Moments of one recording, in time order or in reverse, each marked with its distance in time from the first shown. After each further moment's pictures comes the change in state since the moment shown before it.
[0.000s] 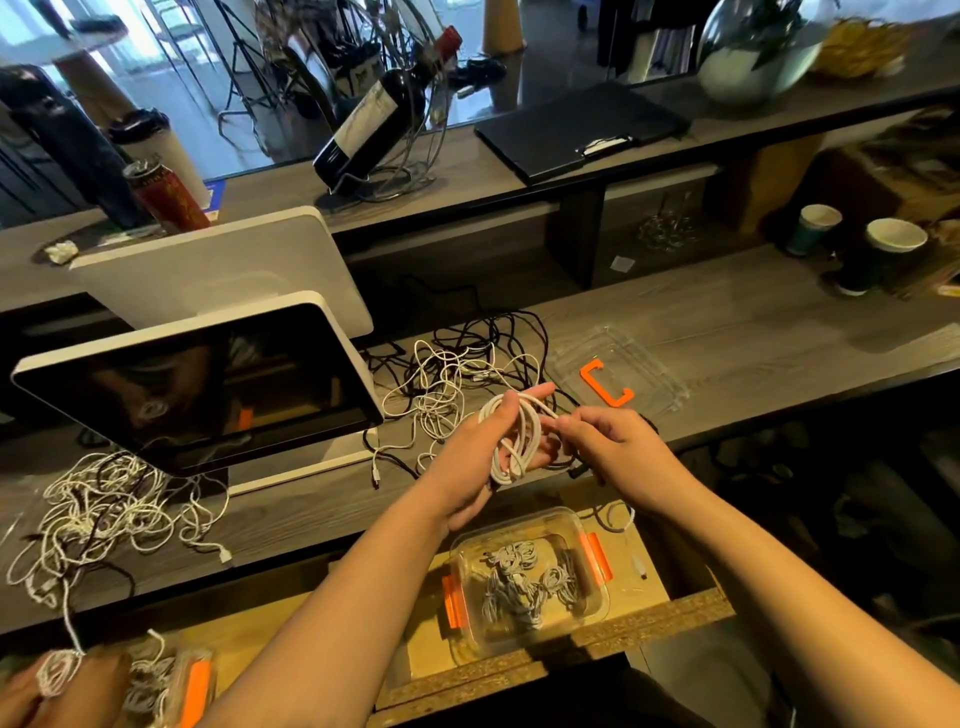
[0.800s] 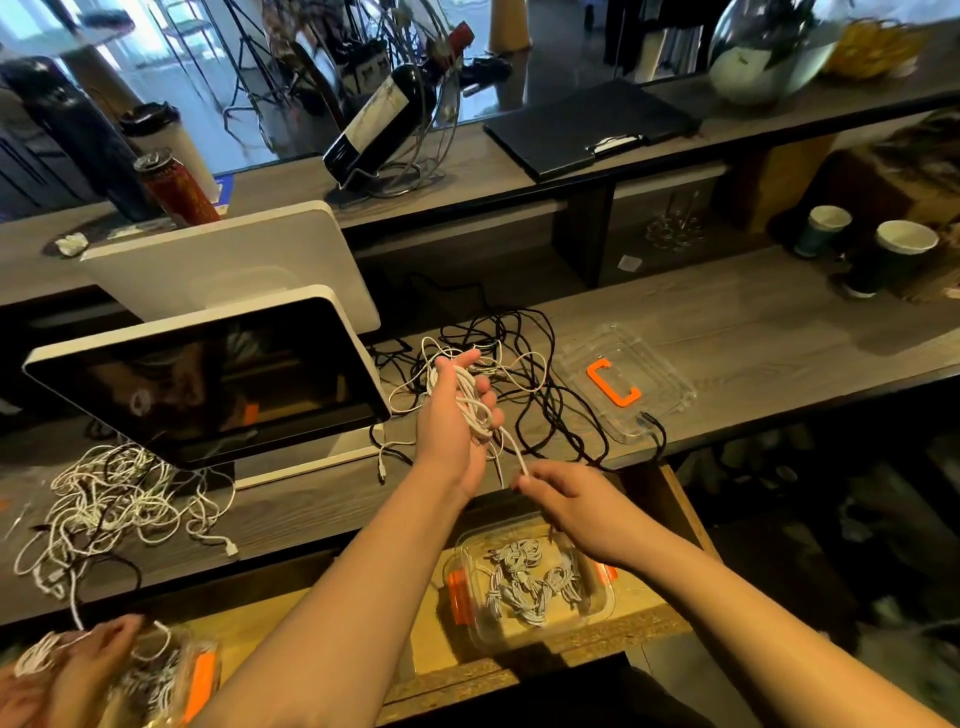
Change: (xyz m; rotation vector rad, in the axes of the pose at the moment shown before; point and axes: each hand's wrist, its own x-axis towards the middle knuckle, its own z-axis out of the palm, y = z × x) left_hand 0.022 0.003 -0.017 -0.407 0.409 0.217; right_hand -0.014 0.016 0.052 -0.142 -0.221 0.055
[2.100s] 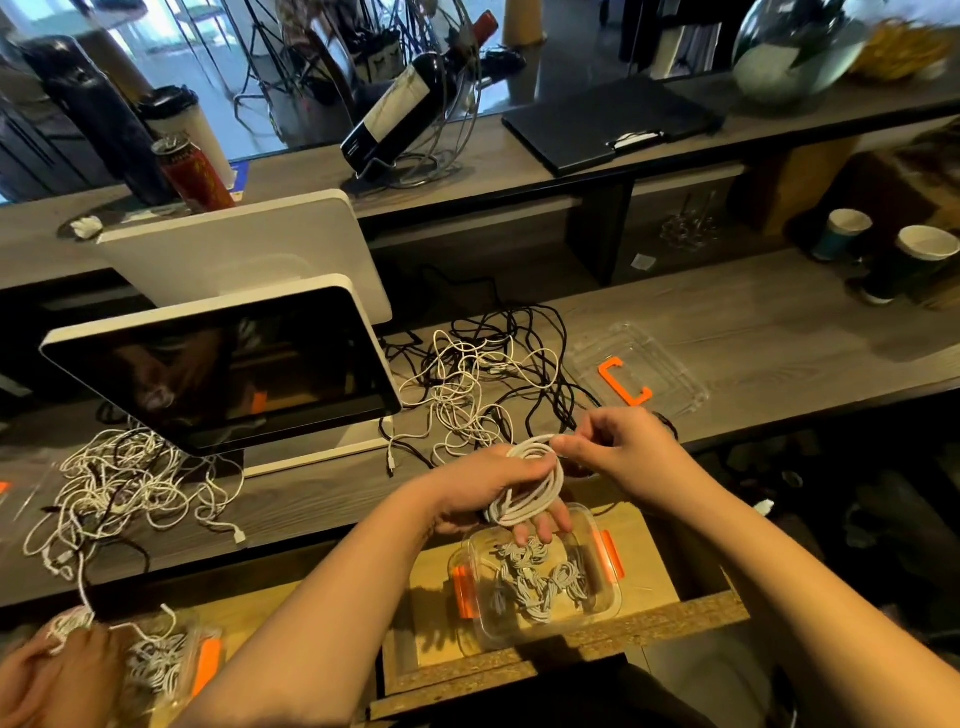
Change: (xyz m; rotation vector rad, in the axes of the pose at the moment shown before) left_hand -0.024 0.011 -0.031 0.715 -0.796 -0.542; right_hand 0.008 -0.021 -0.042 -0.056 0.193 -0.034
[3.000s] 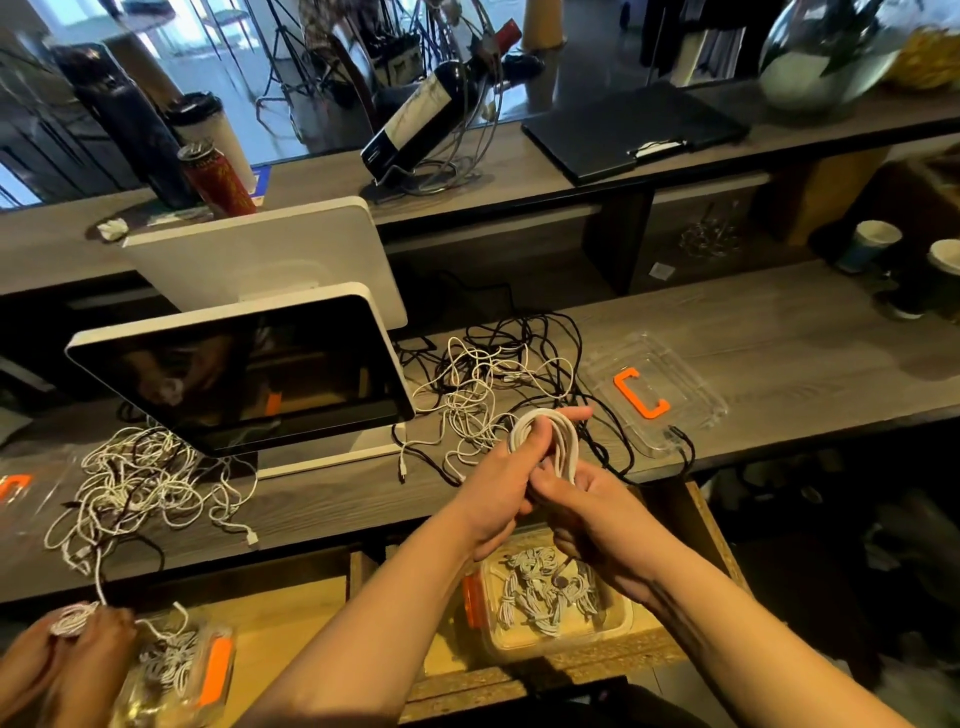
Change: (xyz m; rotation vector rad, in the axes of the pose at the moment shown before) left_hand 0.002 0.007 0.029 -0.175 0.474 0.315; right_hand -0.017 -0.012 0.048 0.941 -0.267 0.240
